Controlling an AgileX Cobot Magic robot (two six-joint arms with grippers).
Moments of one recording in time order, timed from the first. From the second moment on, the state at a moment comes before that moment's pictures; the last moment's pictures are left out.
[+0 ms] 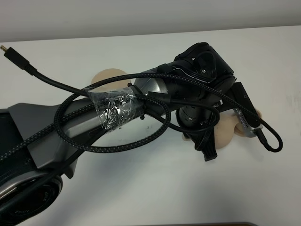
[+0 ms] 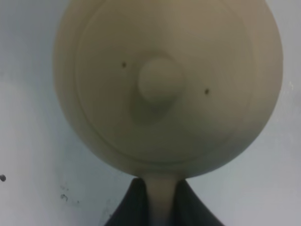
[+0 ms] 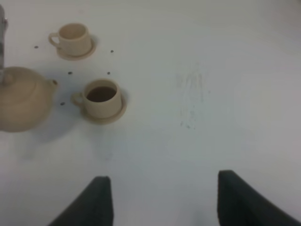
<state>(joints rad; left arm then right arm) -0.96 2.18 -1.81 0.22 1.09 0.23 -0.06 -0.01 -0.50 0.10 1.09 -0.11</state>
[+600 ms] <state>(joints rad) -0.90 2.18 -1.81 0.32 1.01 0.23 -0.06 -0.01 -0.50 0.10 1.09 -0.11</state>
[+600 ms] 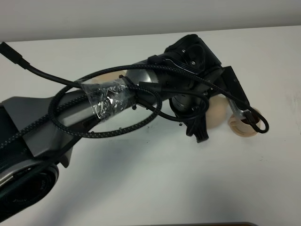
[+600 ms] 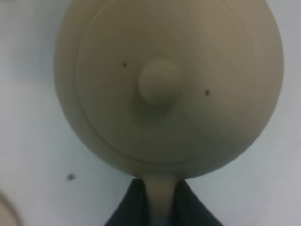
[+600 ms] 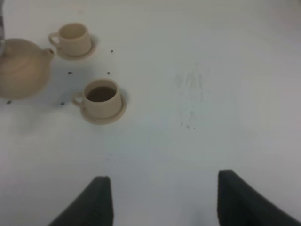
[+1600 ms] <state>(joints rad) -0.66 2.29 -1.84 0.66 0.56 0.35 -0.06 -0.01 -0.50 0.10 1.09 -0.11</state>
